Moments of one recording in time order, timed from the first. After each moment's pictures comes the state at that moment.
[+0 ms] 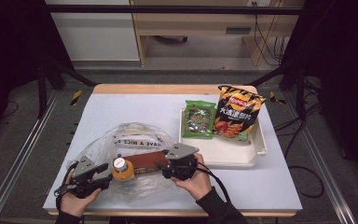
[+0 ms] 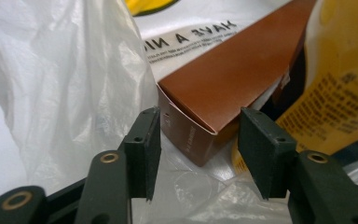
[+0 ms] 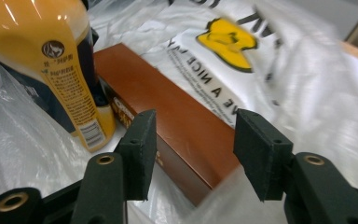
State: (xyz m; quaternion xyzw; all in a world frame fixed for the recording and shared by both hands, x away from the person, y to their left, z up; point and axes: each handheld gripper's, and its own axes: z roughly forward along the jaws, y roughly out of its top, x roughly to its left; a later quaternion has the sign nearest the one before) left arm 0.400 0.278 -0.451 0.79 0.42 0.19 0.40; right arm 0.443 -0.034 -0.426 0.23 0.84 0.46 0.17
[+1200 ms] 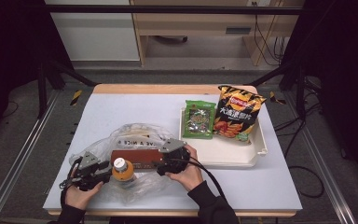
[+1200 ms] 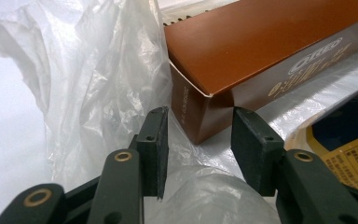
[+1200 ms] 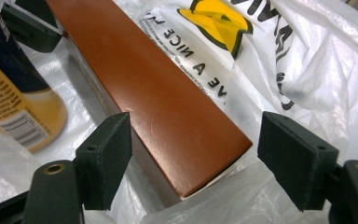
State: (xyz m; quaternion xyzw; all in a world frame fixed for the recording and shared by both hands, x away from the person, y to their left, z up) left arm 0.425 0.285 -0.468 0.79 0.45 0.20 0.37; right arm 0.473 -0.017 -0.448 0.26 0.86 0.41 0.18
